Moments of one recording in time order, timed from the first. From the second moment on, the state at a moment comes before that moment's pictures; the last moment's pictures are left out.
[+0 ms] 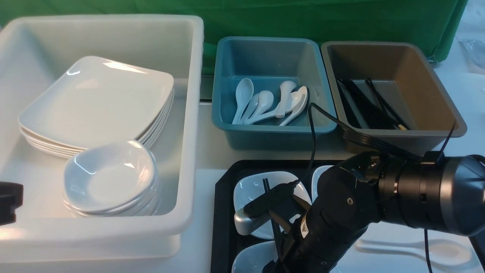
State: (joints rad) right arm 0.81 1.75 -1.01 0.26 0.62 -0.07; left arm 0.07 0.70 -0.81 -0.26 1.02 0.18
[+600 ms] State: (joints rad) right arm 0.81 1.69 -1.03 0.26 0.71 -0.07; left arm 0.07 0.70 -0.81 -0.26 1.01 0.19
